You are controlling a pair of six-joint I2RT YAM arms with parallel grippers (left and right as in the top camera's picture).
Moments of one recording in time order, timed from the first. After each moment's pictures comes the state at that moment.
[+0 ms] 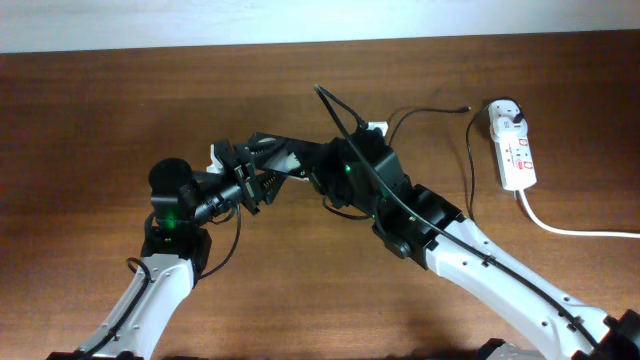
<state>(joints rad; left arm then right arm) -0.11 1.35 0.61 0.57 0.85 -1.92 0.69 1.44 1.10 -0.13 -0.06 1.49</state>
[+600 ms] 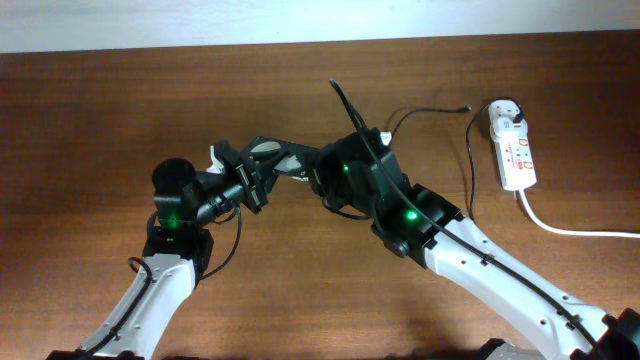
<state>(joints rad) -0.12 1.35 0.61 0.56 0.80 -1.92 0.69 1.45 1.11 -0.17 -0.08 1.68</state>
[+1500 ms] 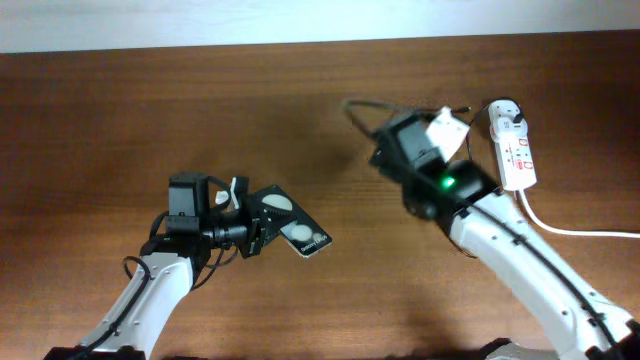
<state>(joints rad) -0.09 1.36 0.60 -0.11 1.01 -1.09 0.48 1.45 1.27 -0.82 0.44 0.94</state>
